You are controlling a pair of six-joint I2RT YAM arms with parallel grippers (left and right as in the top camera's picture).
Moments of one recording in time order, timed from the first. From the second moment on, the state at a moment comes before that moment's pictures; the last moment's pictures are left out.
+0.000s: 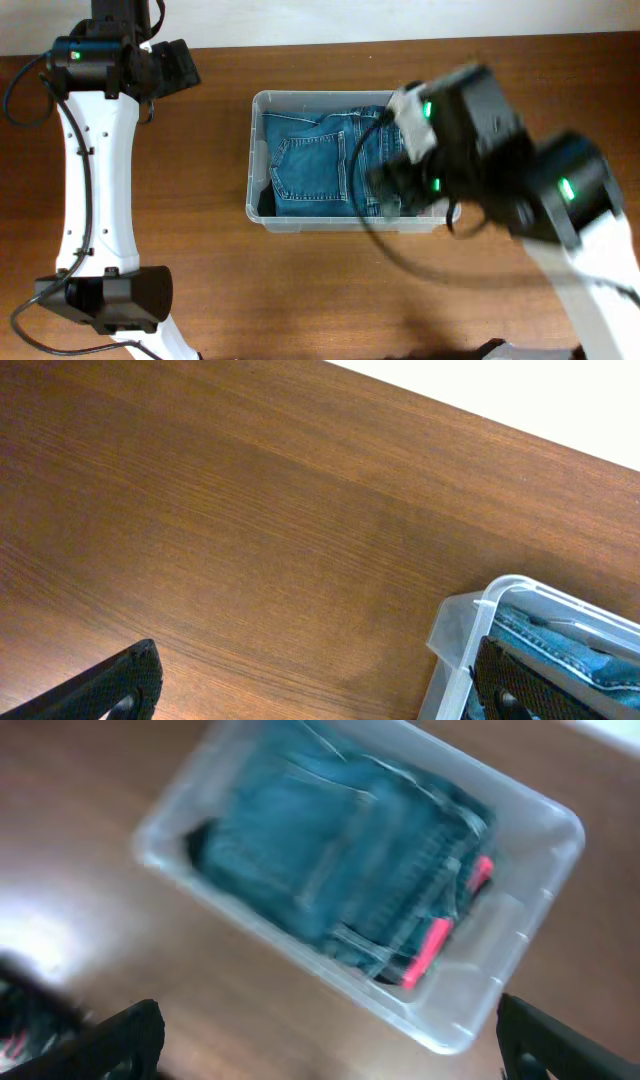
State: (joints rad) left arm -0.03 1.93 2.27 -1.33 -0.18 -0.35; right arm 0.59 1.44 2.00 -1.50 0.01 0.03
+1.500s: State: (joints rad) left arm -0.03 1.93 2.27 -1.33 -0.18 -0.35; right arm 0.05 0.07 0.25 0.06 -0.16 -0.05
